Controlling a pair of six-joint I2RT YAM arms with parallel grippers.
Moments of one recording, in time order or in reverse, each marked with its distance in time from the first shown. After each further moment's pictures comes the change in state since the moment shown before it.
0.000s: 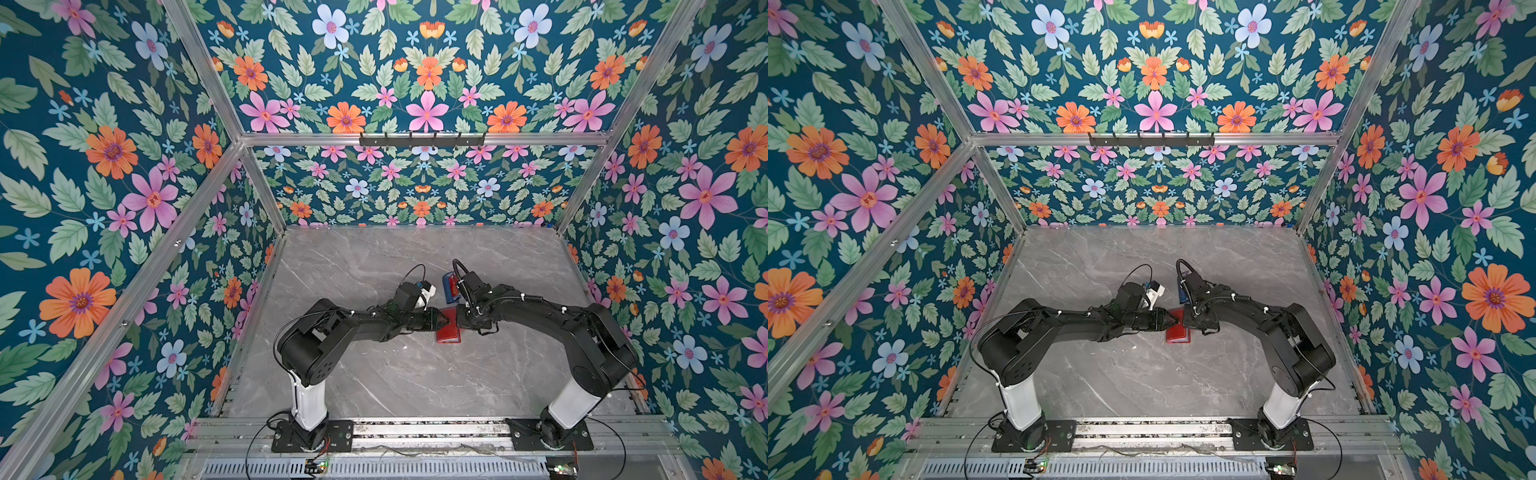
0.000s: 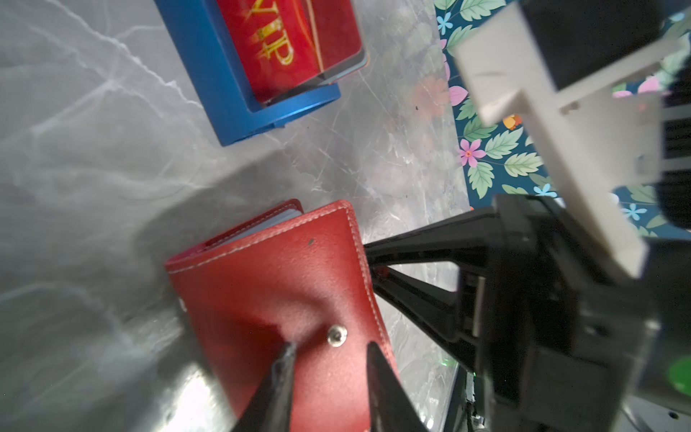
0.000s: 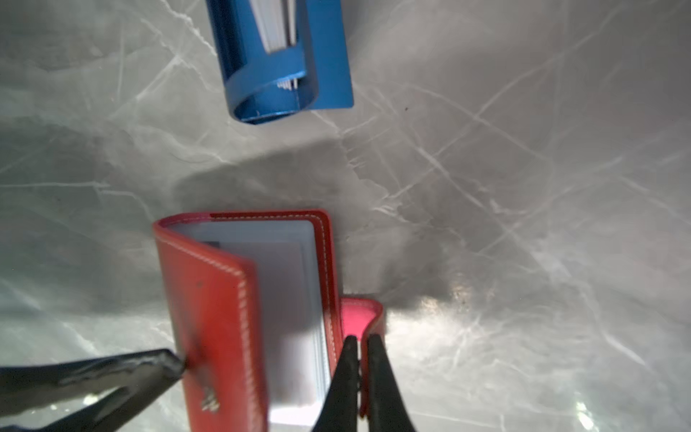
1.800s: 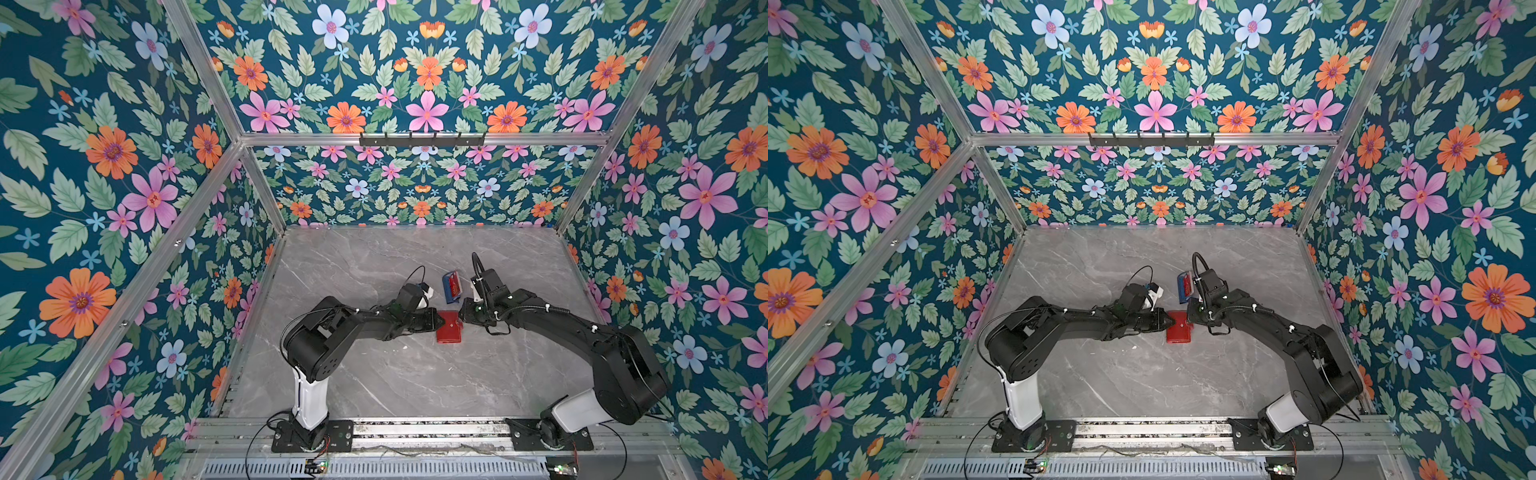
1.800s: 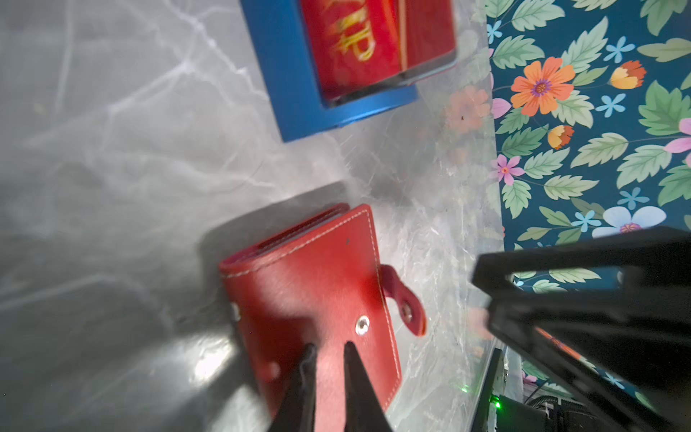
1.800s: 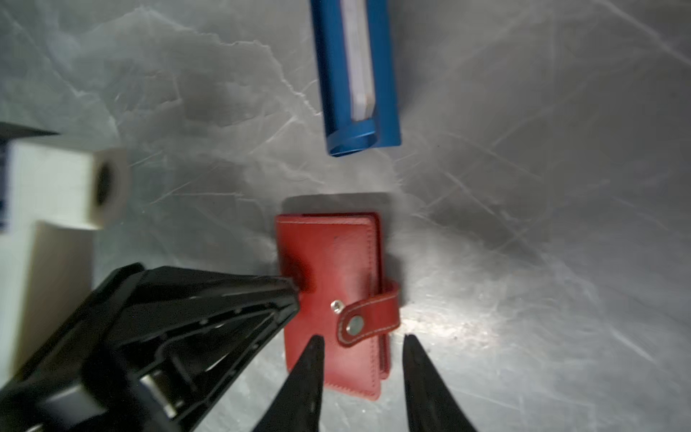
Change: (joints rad) left arm -0.003 0.036 0.043 -0.058 -0.067 -0.024; right arm -0.064 -0.180 -0.109 0.122 -0.124 0.012
